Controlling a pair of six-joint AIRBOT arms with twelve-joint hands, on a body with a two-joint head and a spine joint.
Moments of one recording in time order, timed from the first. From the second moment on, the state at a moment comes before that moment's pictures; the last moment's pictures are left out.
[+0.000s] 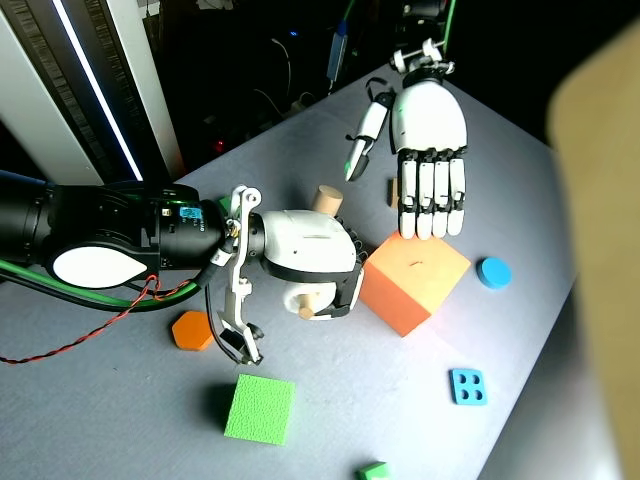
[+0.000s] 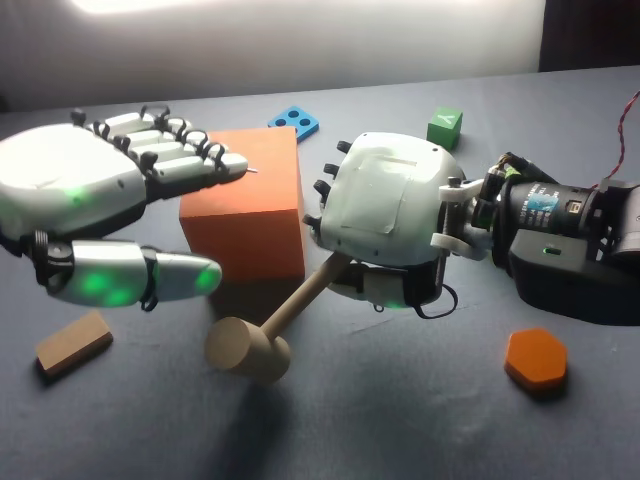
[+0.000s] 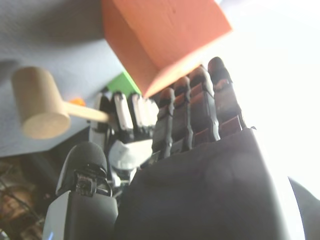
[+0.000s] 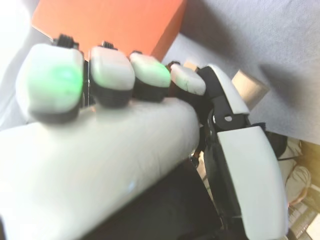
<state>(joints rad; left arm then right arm) 0.63 -0.83 1.09 0.30 -0.62 0.66 -0.38 -1.35 1.21 -0.22 0.28 -1.38</state>
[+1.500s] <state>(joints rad) 0.46 -0.73 0.98 0.44 -0.48 0.58 -0.39 -1.14 1.01 -0.11 0.34 -1.35</state>
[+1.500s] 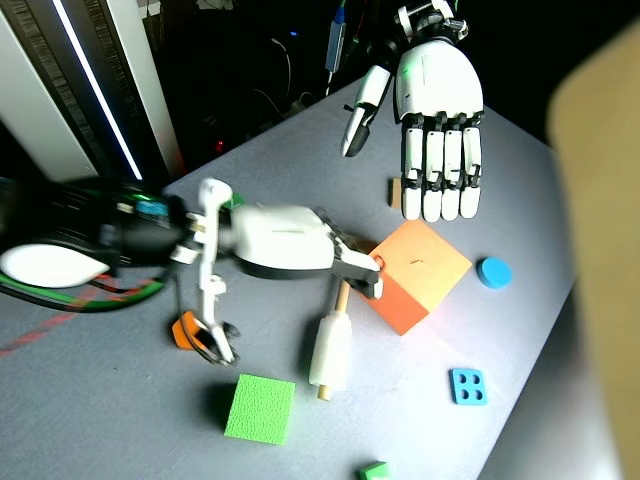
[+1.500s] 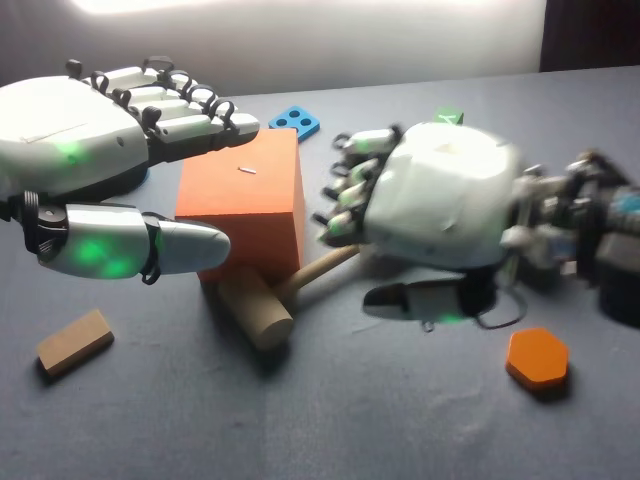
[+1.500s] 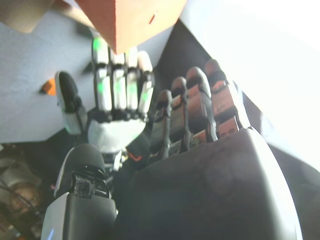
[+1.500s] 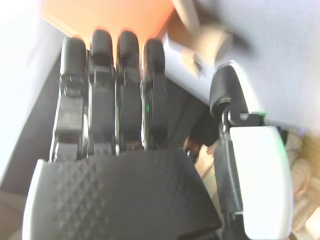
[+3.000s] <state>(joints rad) 0.39 -0.76 0.92 0.43 -0.38 0.61 -0.24 -0.70 0.73 0.34 0.02 -1.47</state>
